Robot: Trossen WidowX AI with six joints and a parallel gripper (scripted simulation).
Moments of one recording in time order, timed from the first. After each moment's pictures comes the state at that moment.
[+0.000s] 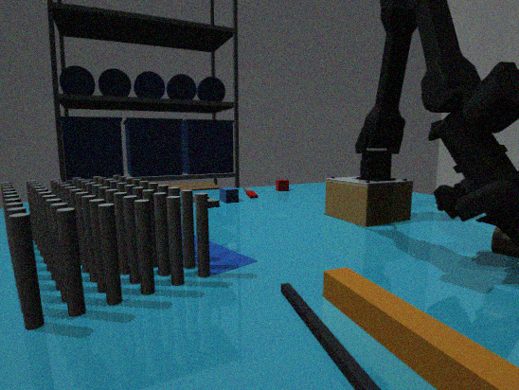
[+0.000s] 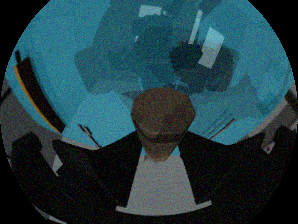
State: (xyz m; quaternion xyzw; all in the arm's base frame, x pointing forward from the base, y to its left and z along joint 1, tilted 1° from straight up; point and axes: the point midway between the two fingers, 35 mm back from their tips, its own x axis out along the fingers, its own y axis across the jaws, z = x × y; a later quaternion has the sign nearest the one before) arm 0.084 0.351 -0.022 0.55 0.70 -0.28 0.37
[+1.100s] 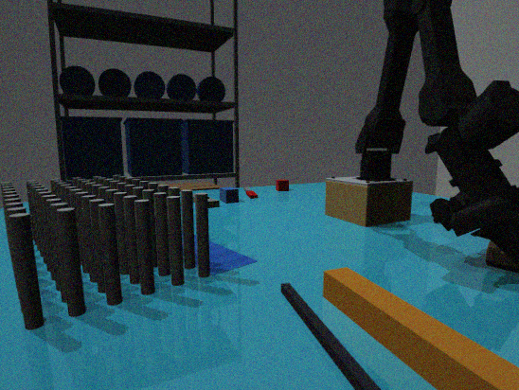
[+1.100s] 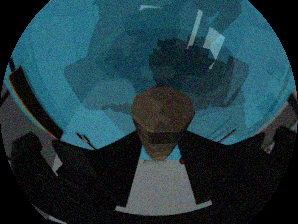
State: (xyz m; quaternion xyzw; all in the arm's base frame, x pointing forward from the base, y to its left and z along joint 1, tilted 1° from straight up) arm 0.081 0.345 -0.043 0.55 0.70 -0.28 0.37
